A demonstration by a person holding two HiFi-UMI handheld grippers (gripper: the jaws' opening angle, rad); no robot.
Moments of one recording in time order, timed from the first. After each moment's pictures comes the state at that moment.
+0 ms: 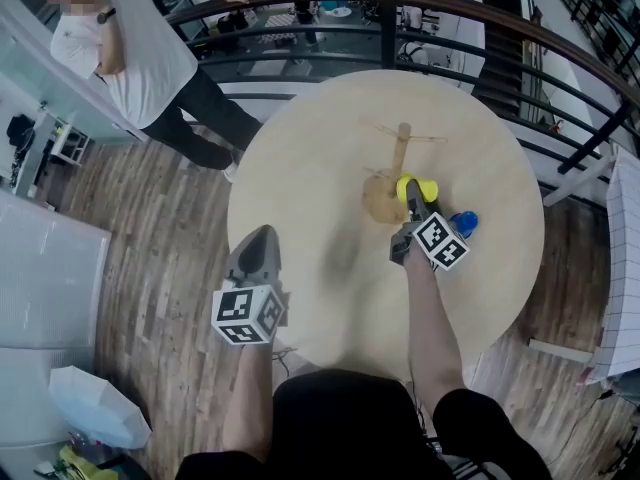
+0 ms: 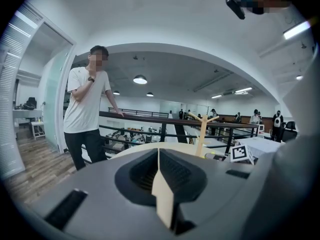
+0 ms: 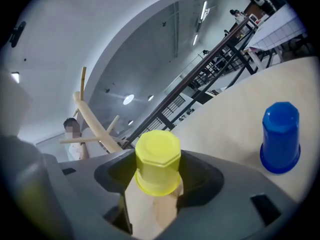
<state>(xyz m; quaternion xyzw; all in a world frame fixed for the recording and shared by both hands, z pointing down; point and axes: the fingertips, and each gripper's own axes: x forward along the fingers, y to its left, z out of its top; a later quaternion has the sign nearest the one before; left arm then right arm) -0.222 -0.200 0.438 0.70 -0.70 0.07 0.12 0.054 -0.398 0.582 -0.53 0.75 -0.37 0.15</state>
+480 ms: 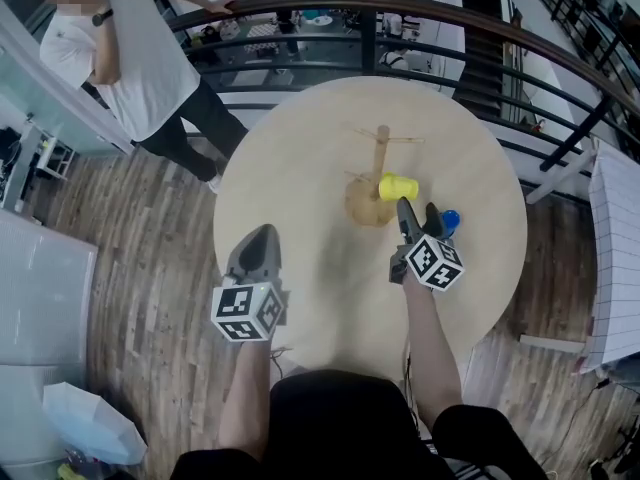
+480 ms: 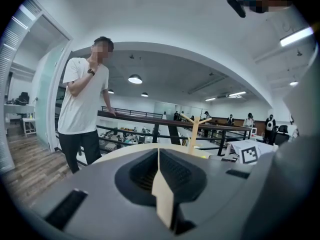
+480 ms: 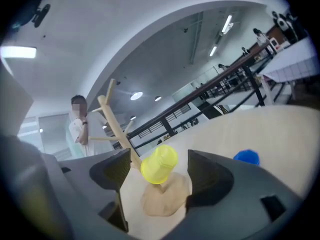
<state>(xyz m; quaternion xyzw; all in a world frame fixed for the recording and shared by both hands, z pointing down) -0.197 -0.212 0.437 0.73 -0.67 0.06 0.13 0.083 -0.351 0.545 -0.55 0.79 -0.27 0.09</state>
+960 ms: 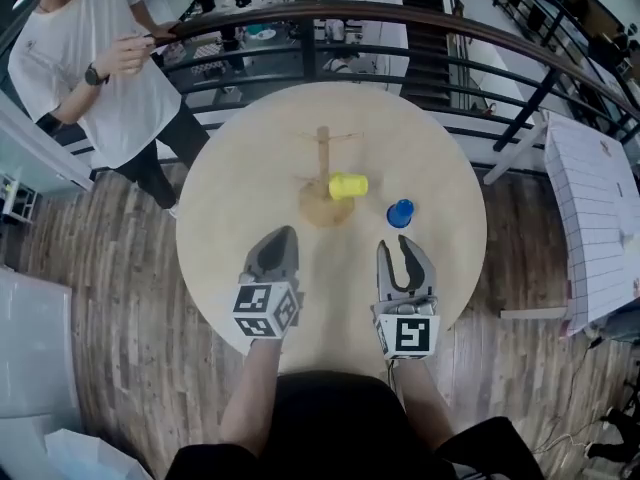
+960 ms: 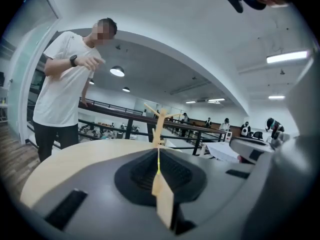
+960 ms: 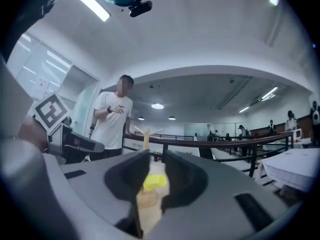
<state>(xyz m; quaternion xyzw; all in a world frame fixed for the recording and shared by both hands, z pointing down) -0.086 -0.235 0.449 0.81 -0.57 0.04 0.14 0.093 -0.202 0.412 -0.58 0.81 0.05 -0.02</state>
